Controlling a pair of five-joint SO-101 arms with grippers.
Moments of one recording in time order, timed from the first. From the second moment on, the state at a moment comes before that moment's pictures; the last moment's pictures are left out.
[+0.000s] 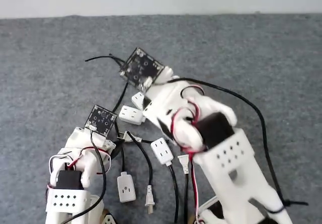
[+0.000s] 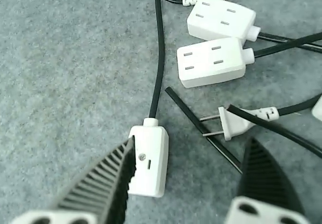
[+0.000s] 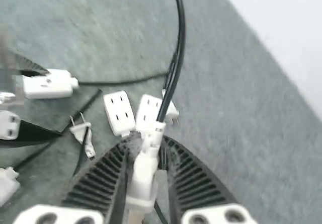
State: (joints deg) left arm -3.2 -74.7 84.0 50.6 -16.7; right arm -36.7 -34.3 13.9 69.0 24.2
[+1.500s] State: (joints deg) left arm 31.6 -102.7 67.6 41.2 -32.2; right arm -41.9 -41.2 12.7 51.1 24.2
